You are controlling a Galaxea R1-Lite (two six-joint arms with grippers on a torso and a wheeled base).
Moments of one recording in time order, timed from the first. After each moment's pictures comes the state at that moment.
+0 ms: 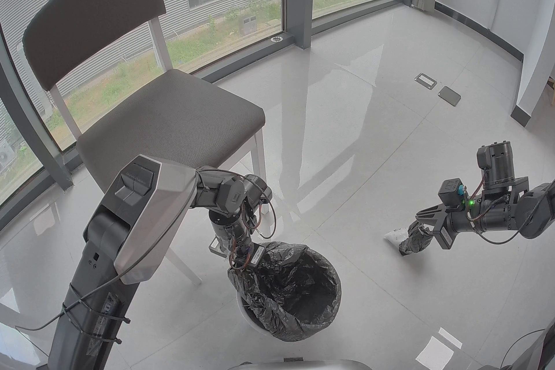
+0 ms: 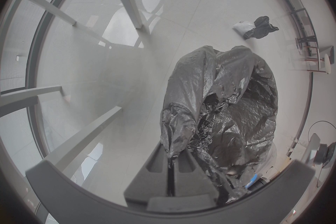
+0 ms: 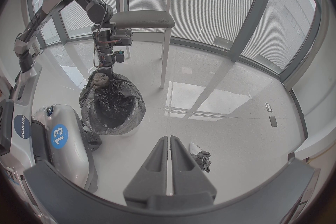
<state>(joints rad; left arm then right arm) -0.49 2.61 -2.00 0.82 0.01 -0.04 0.17 1.77 -0.71 -0.36 0.26 -0.65</state>
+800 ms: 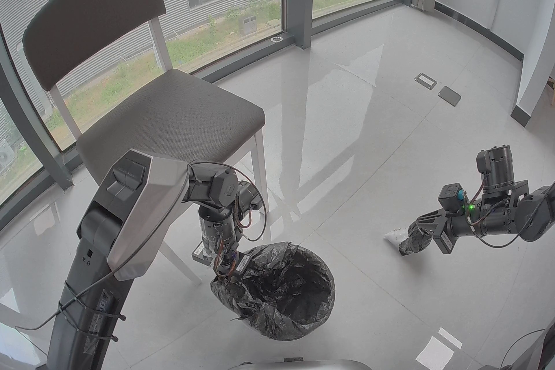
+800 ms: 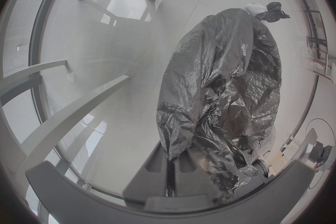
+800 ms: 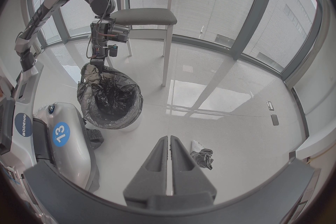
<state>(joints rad) -0.47 2.60 -2.00 1.02 0.03 -0.09 0.17 1.77 -0.69 -0.36 0.26 -0.66</state>
